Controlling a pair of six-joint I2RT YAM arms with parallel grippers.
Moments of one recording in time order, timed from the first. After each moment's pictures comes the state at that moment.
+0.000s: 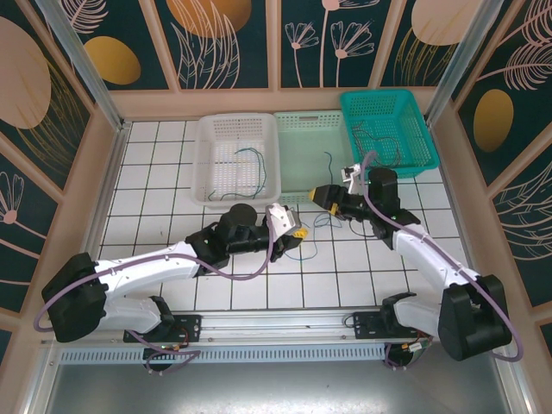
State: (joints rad) left arm -1.00 1.29 0.73 0.27 0.31 0.05; right arm 0.30 1.15 0.65 0.00 -0.77 0.75
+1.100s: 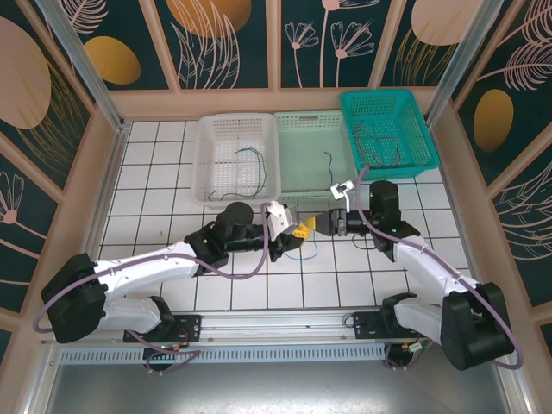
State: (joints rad) left arm -0.99 1.29 0.73 0.33 0.40 0.01; right arm 0.31 1.11 0.52 0.12 -1.13 0.54
